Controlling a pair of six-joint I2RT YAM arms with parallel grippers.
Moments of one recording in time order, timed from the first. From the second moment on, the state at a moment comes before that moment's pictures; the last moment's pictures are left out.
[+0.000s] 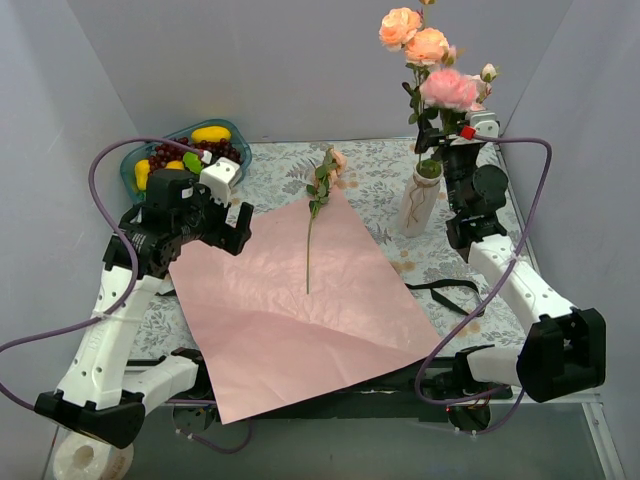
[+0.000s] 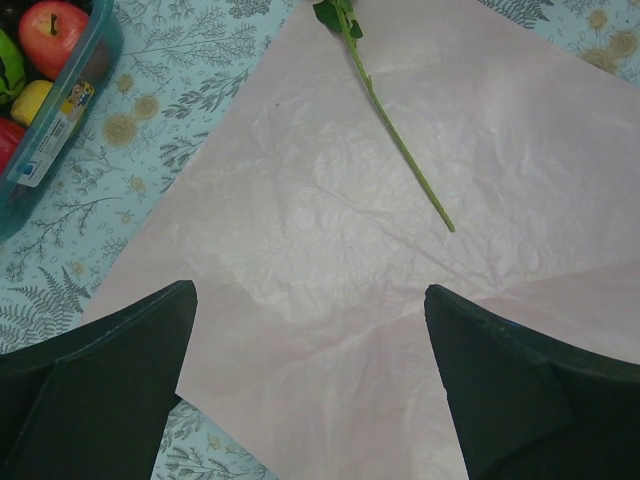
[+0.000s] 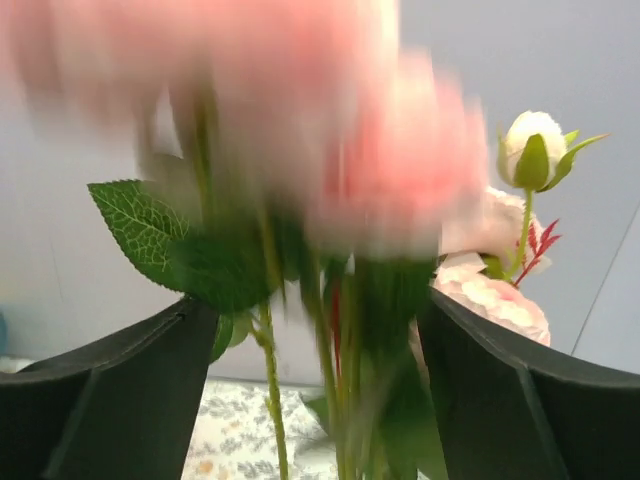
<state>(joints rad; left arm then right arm) -0.31 1.04 1.36 -0.93 0.17 0.17 0.29 1.27 0.95 0.78 0.14 -0.10</state>
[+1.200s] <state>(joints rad) -0.31 1.04 1.36 -0.94 0.18 0.13 0.61 1.34 1.92 -0.08 0.04 -0.13</state>
